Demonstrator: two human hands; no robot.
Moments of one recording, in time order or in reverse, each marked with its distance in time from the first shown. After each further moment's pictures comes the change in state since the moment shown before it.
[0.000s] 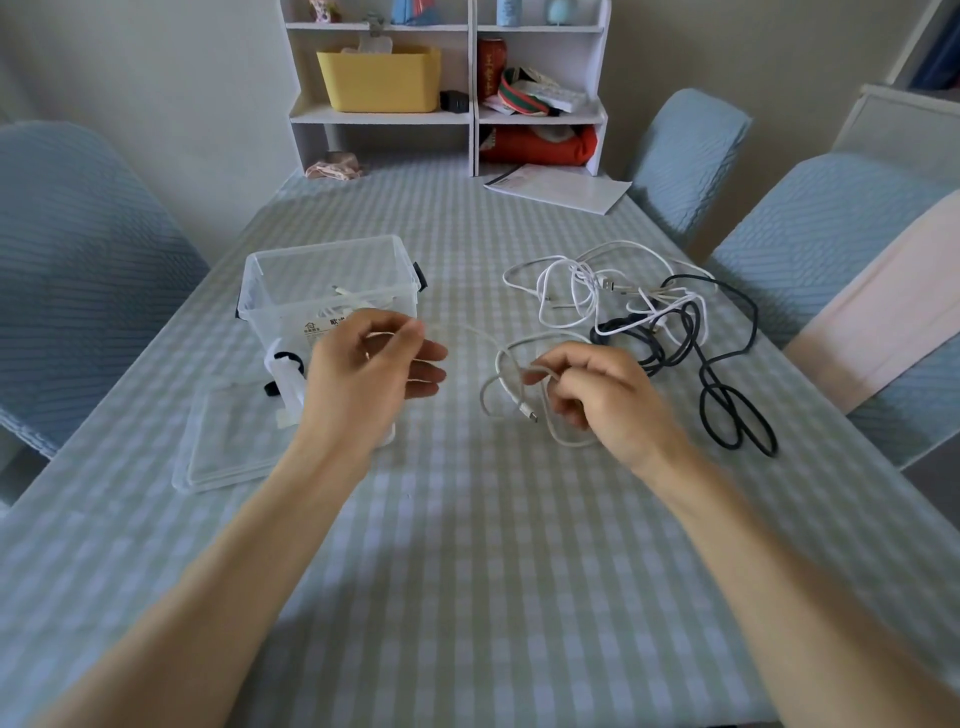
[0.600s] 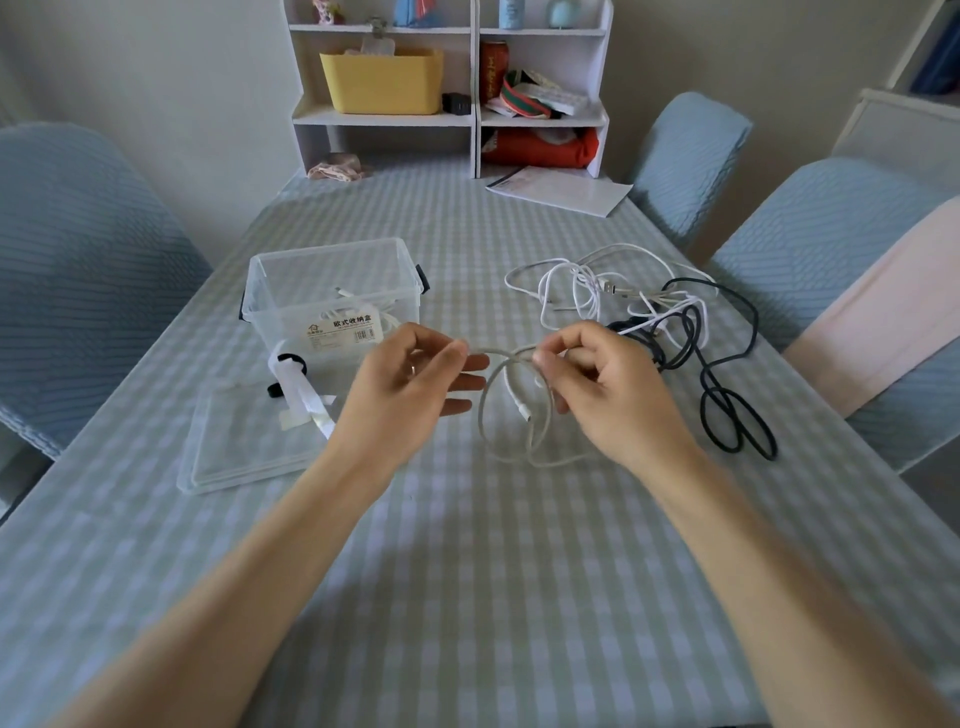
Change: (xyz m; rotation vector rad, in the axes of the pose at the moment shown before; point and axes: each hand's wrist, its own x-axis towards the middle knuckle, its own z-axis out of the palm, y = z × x) left_hand -0.009 -0.005 0.011 -0.006 -0.213 -0.038; right_hand 0.000 -0.004 0.002 -0.213 0.126 -0.206
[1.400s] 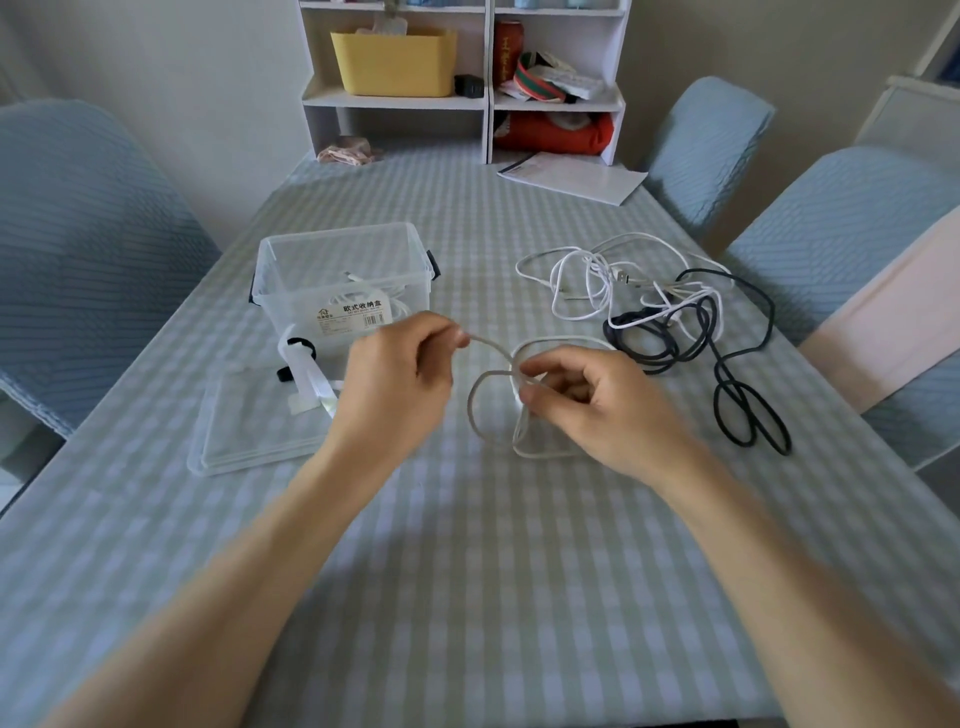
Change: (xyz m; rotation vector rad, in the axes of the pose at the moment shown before) left_hand 0.011 -0.016 -0.012 0.600 0.175 0.401; right_hand -0.008 0.006 0.007 -0.012 -0.204 0.057
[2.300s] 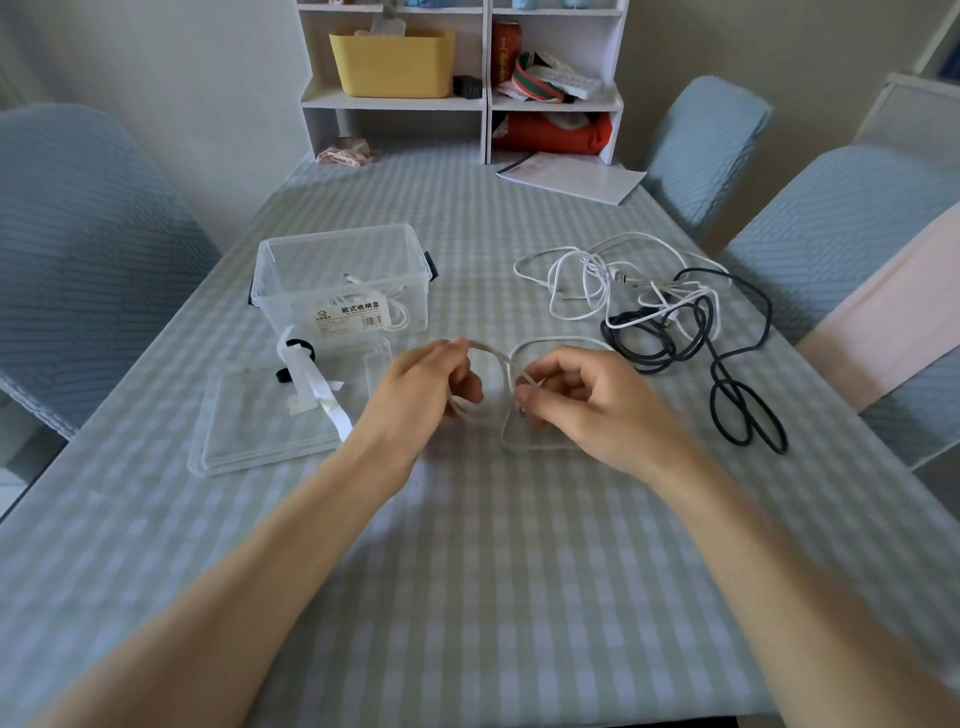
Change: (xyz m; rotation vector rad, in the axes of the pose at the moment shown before) left_hand -0.004 0.014 0.012 -0.583 -0.223 -0.548; right_hand -0.002 -0.007 -0.002 0.081 -0.038 0.081
